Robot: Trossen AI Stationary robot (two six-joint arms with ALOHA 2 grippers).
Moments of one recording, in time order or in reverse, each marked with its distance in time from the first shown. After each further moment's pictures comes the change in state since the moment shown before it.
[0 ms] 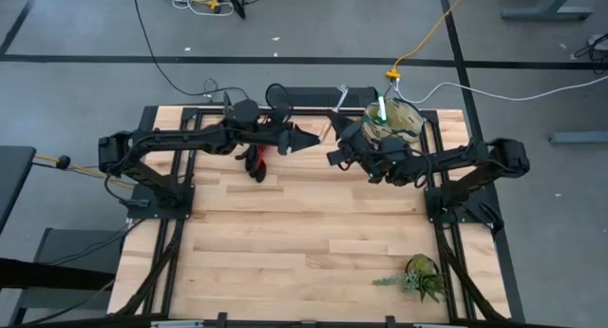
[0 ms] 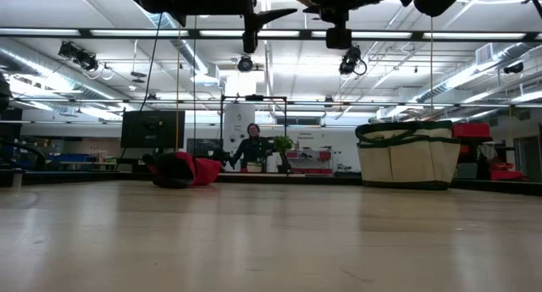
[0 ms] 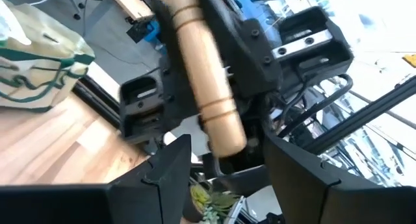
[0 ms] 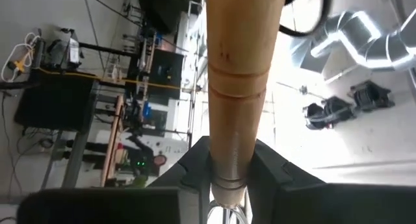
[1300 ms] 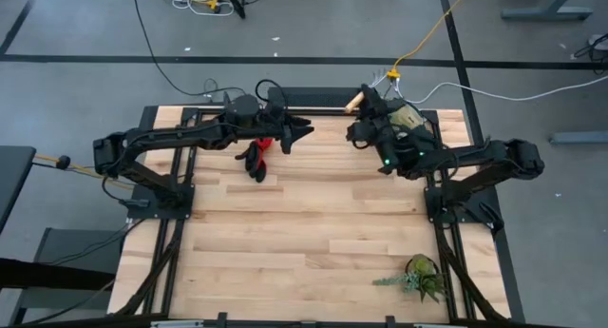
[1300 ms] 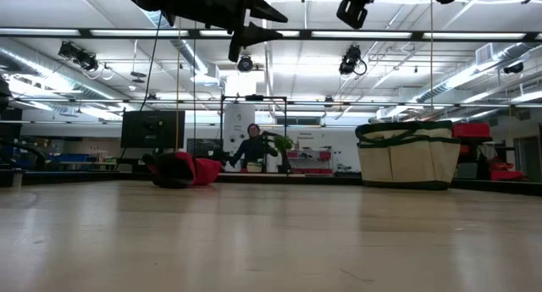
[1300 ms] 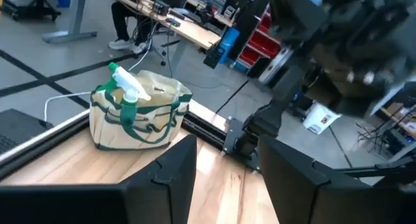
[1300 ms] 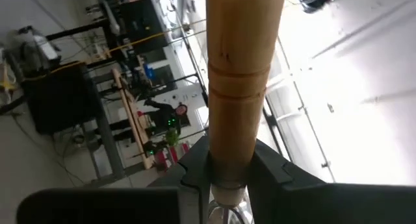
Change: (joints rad) left arm 0.051 -0.035 0.002 -0.183 -0.207 0.416; right arm -0.036 -0.118 0.004 0.154 0.209 0.222
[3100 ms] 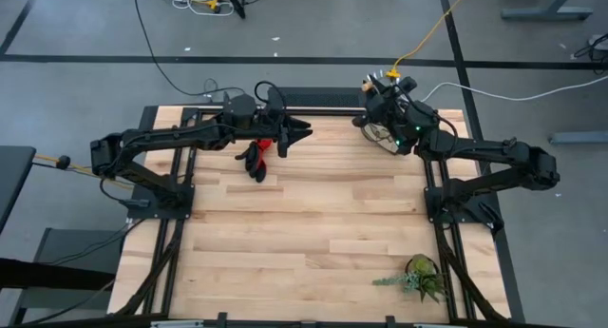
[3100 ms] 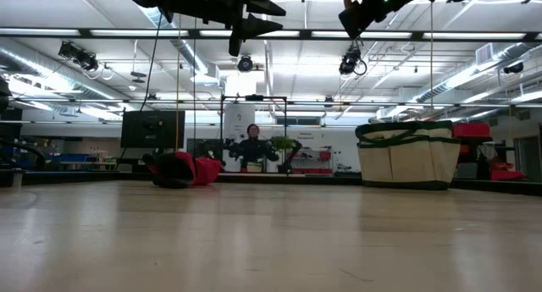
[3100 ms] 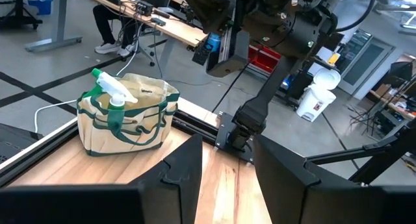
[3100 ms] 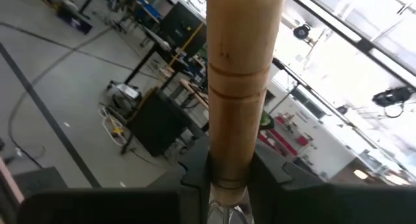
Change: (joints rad) left arm -0.005 -0.030 -0.002 -0.019 0.050 0.067; right arm -0.237 -0.177 0.001 -0.620 -0.208 0.960
